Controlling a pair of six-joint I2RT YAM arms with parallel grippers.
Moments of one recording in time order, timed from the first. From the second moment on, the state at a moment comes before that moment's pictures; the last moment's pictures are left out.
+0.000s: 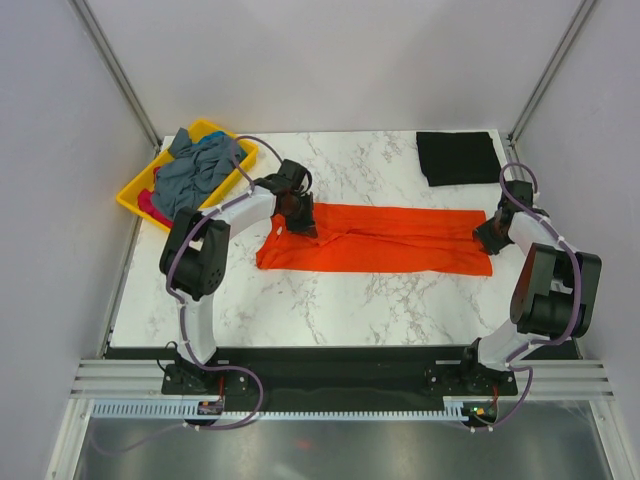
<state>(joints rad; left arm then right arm) -0.46 2.00 1.45 -0.54 0.24 -0.51 -0.27 1.62 1.00 -0.48 0.09 0.78</state>
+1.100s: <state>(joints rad) -0.47 1.96 1.34 -0.52 -0.04 -0.52 -0.27 1.51 0.80 -0.56 0.29 0.78</state>
